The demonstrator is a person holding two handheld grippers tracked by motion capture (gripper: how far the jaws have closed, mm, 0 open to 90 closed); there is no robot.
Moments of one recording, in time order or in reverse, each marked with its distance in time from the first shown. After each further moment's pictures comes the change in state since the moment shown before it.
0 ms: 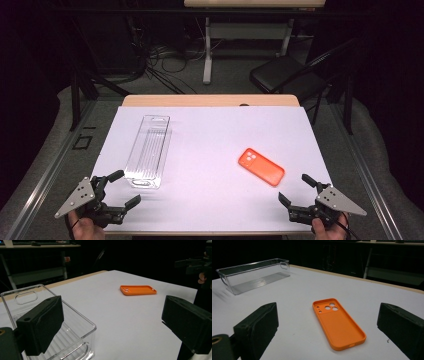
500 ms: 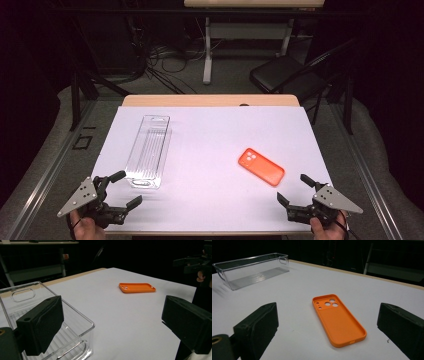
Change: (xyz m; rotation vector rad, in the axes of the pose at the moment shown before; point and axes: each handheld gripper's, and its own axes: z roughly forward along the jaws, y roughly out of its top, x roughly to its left) left arm -0.001 -0.001 0.002 0.020 -0.013 0.002; right arm 0.001 0.000 0.005 0.043 -0.003 -0.010
